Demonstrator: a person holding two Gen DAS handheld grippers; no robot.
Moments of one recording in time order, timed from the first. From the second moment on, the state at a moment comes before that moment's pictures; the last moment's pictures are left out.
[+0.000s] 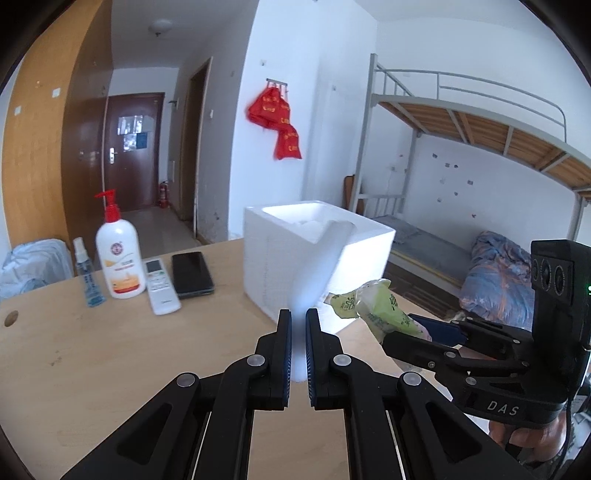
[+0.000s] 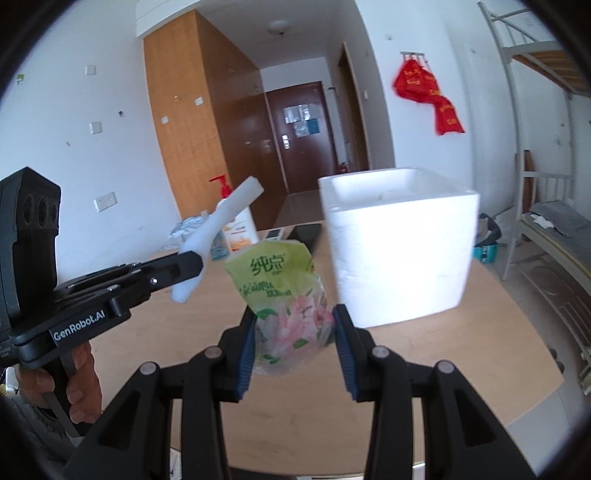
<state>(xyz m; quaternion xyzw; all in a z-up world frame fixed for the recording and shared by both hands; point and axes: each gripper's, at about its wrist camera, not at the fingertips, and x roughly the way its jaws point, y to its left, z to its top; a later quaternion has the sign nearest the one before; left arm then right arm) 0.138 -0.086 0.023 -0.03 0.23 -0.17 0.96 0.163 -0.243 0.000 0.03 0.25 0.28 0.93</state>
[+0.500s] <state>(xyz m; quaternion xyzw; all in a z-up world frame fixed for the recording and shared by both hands) 0.146 -0.117 0.027 -0.03 0.22 -0.20 0.95 0.154 -0.265 0.003 0.04 0.24 0.23 0.94</state>
